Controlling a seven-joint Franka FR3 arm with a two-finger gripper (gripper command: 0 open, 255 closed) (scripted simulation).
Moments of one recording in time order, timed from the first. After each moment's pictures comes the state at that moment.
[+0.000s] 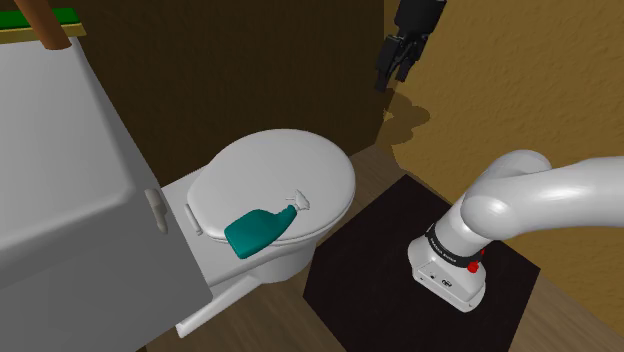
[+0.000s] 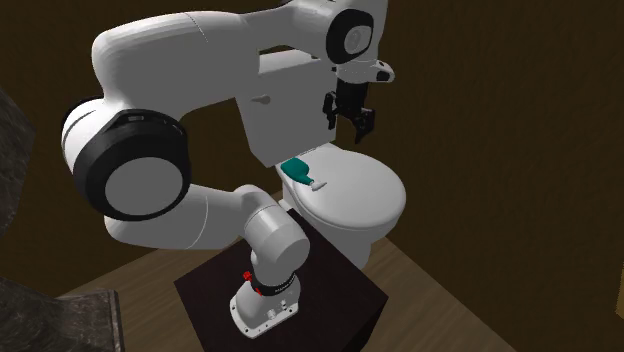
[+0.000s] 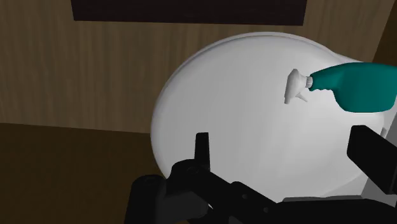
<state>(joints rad) -0.02 -0.79 0.07 -2.35 0.12 1.57 -0.05</state>
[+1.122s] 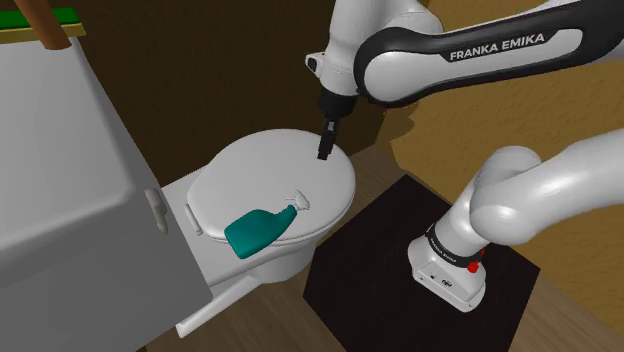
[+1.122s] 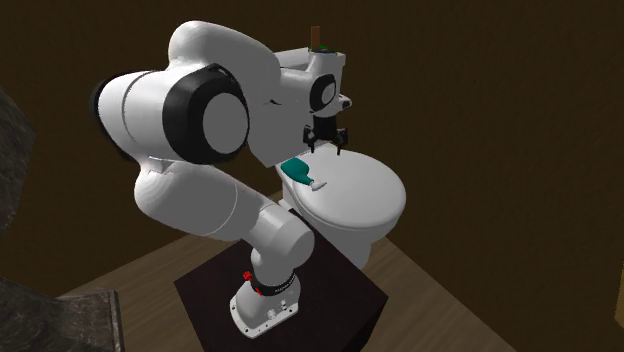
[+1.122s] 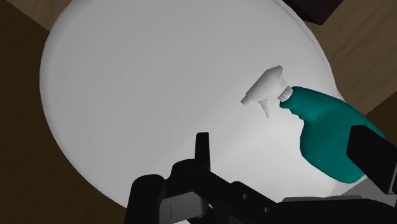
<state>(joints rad) 0.19 -0.56 0.25 -2.58 0.12 2.10 -0.31</state>
